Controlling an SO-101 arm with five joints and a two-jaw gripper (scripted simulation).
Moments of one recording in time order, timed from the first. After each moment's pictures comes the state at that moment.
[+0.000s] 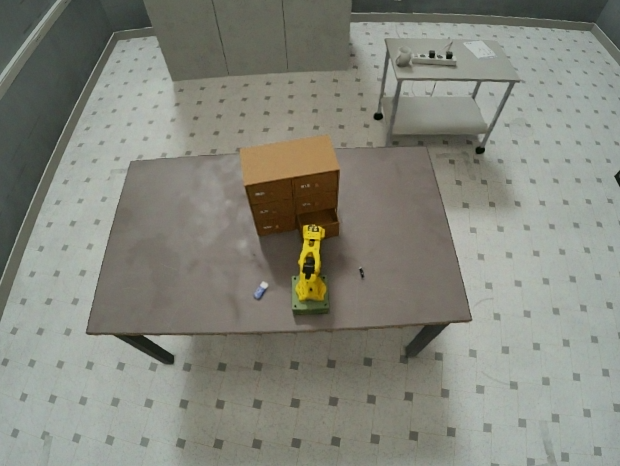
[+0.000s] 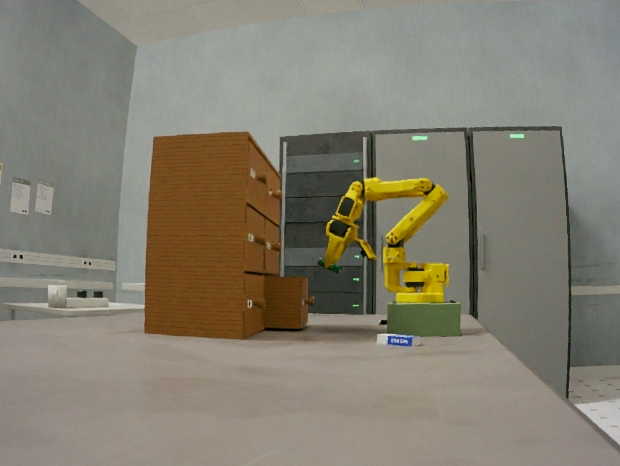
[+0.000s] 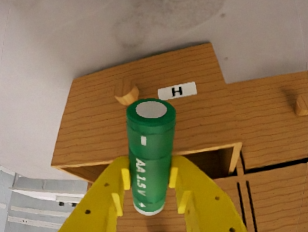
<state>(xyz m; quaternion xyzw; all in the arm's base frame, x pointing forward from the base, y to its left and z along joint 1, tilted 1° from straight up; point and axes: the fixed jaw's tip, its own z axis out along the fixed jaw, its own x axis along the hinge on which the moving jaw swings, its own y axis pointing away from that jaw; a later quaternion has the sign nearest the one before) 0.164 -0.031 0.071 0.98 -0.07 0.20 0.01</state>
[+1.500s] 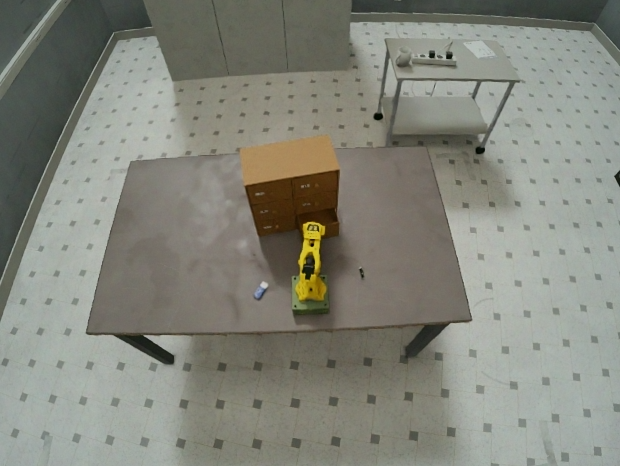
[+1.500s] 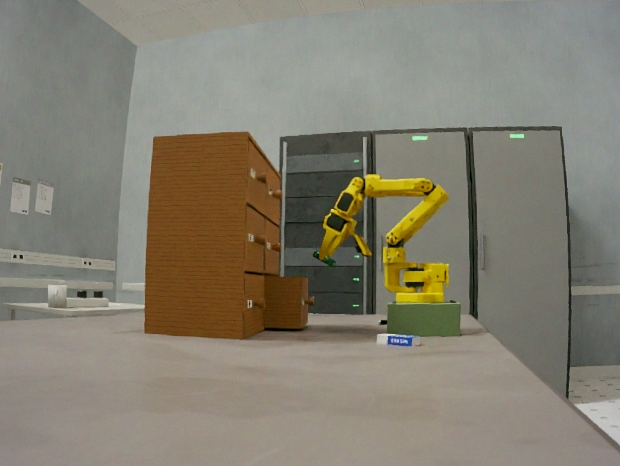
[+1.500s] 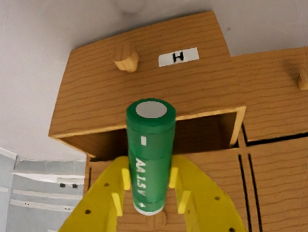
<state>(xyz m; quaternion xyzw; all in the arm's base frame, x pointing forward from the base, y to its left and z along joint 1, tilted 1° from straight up) 0.175 -0.033 0.086 0.97 -0.07 0.25 0.02</state>
